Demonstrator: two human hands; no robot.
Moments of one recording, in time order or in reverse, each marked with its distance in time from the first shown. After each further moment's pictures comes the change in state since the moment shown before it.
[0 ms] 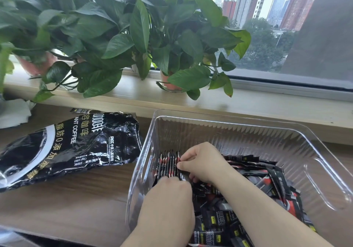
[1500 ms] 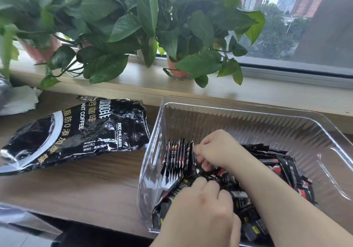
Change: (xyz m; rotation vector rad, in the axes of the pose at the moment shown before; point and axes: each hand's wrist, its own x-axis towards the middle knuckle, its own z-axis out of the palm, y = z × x) left_hand -0.026 0.018 0.028 -0.233 0.528 0.460; right_hand -0.003 -0.003 -0.006 0.053 -0.004 0.129
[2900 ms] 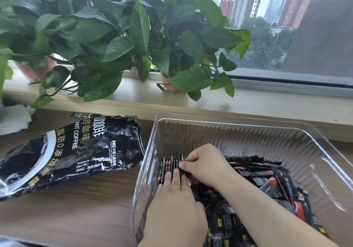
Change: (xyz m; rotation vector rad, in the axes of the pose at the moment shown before) left_hand 0.026 -0.033 0.004 0.163 -0.642 -0.548; right_hand 0.011 0.007 0.014 -0.118 0.104 -0.158
